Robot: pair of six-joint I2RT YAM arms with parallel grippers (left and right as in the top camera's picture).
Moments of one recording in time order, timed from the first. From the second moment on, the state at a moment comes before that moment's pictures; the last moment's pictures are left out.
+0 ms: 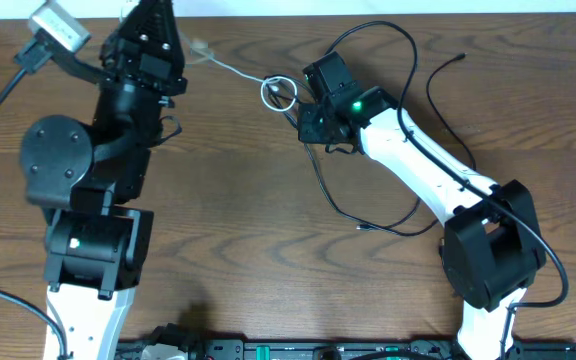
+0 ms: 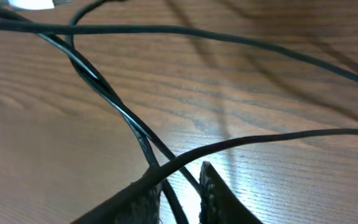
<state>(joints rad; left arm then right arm) -0.17 1.05 1.28 0.07 0.07 -0.90 0.56 2.00 1.62 -0.68 -0.09 0.57</state>
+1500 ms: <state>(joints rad) -0.04 1.27 1.30 -0.92 -0.06 -0.48 0.14 2.04 1.62 -0.89 -0.58 0.04</state>
